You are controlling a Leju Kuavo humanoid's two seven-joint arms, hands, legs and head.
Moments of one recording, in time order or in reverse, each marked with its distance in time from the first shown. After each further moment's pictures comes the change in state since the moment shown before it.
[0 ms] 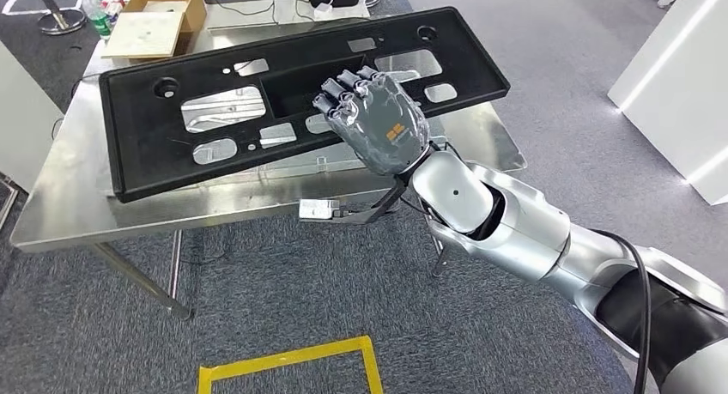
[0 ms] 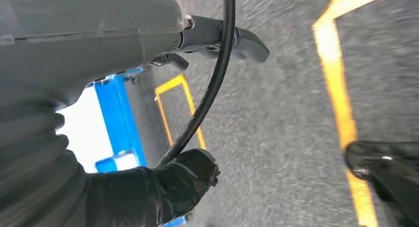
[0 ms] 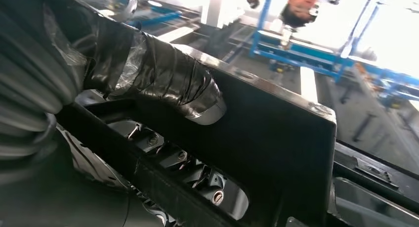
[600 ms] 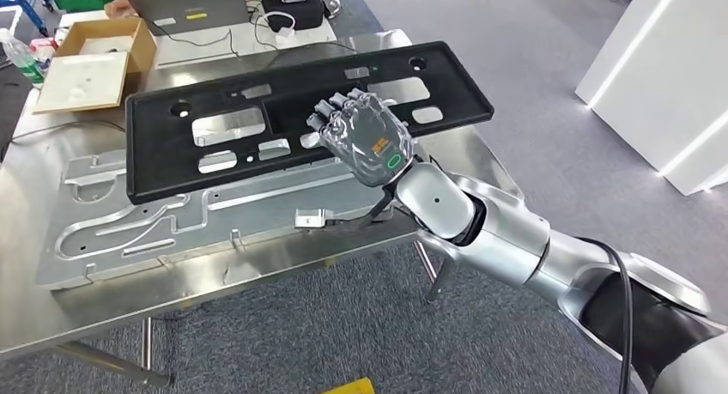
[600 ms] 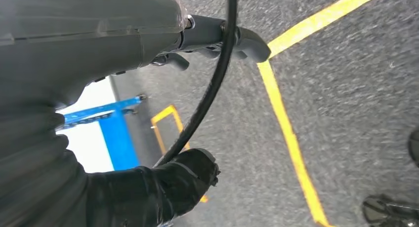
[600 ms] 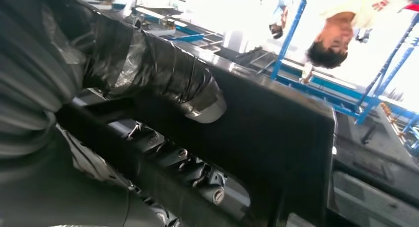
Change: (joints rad) left arm -0.010 0.002 -0.004 0.002 -0.014 0.001 0.000; right arm 0.026 0.059 0.020 0.081 0.006 0.001 -0.003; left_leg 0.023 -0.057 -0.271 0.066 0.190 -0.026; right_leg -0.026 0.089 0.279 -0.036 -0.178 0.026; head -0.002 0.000
